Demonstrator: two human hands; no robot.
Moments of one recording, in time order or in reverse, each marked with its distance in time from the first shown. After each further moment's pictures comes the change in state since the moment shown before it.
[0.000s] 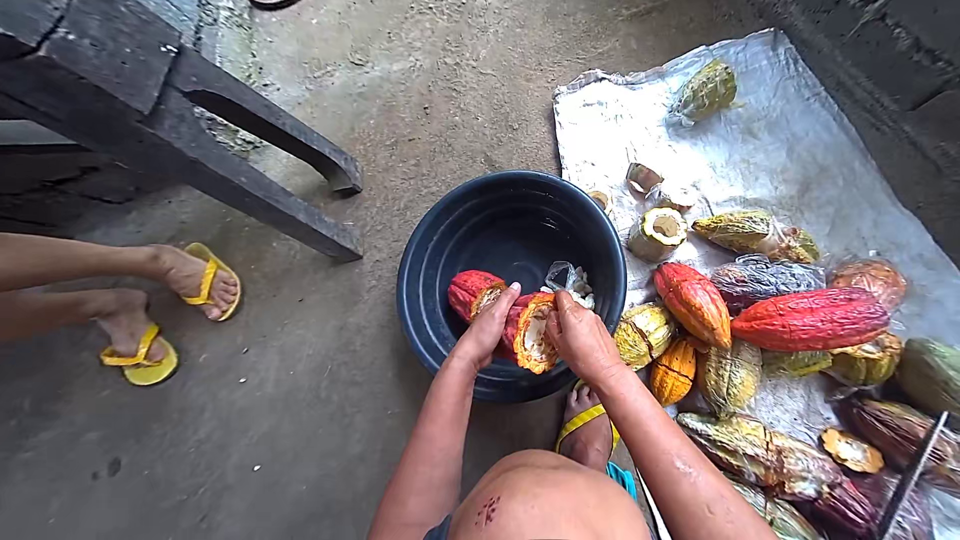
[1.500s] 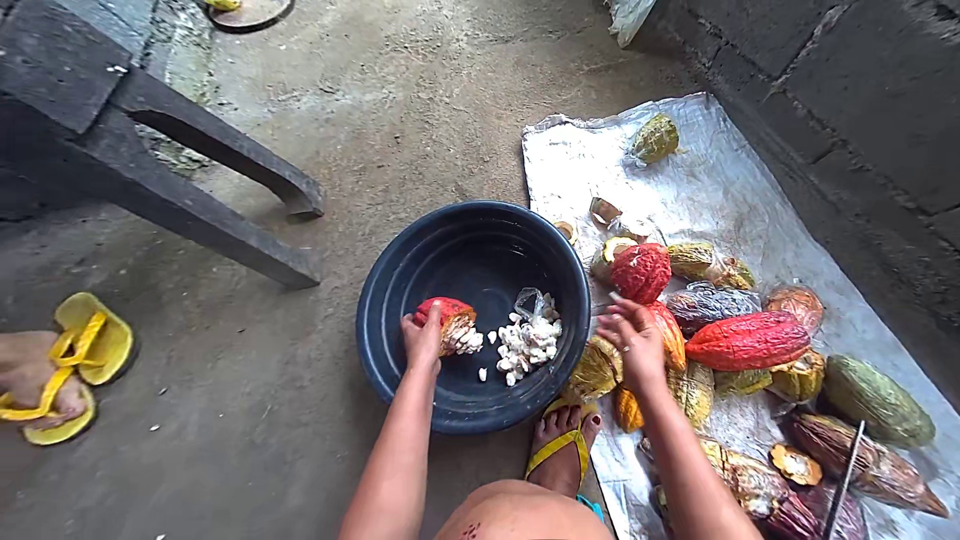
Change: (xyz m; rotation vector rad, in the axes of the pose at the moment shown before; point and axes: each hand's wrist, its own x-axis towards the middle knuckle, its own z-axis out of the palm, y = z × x) left_hand 0.081 -0.043 -0.039 -0.157 0.660 0.174; right_hand -0.016 0.088 -0.039 1.116 0.609 0.190
